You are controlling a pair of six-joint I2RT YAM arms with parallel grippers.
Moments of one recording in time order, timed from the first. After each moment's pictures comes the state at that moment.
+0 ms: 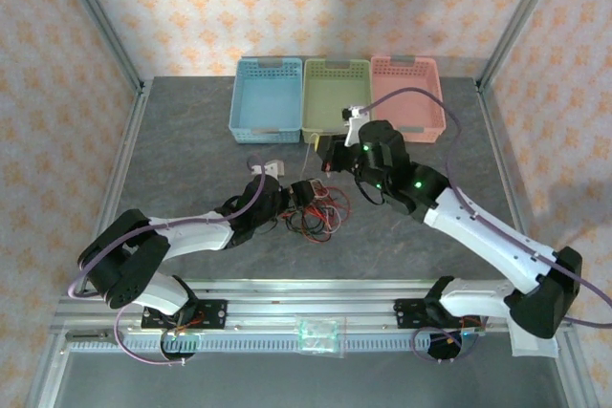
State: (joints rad) left arm -0.69 1.46 0.56 0.38 -0.03 -0.90; right arm 0.79 1.19 1.15 -0.28 0.05 0.56
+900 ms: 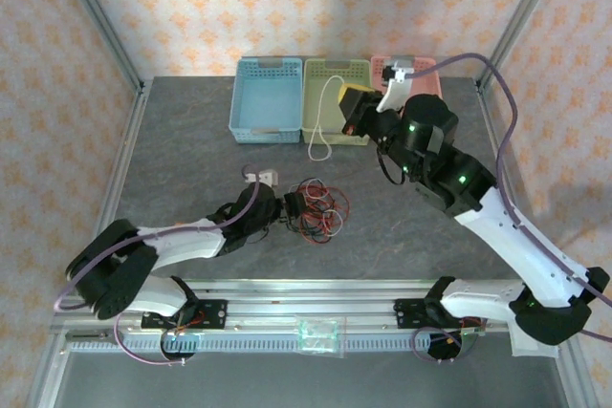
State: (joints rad) left arm -0.69 1.35 0.50 0.26 -0.06 -0.83; right arm 0.79 1.16 1.47 -0.35 0.24 0.48
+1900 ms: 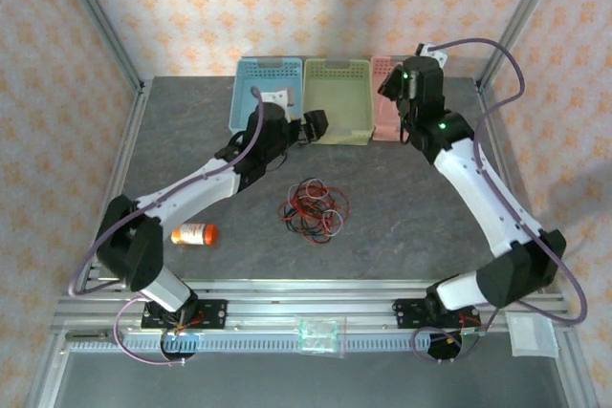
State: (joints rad) left arm -0.57 1.60 1.21 0.07 -0.04 -0.65; right arm 0.36 1.43 1.47 -0.37 0.37 0.55
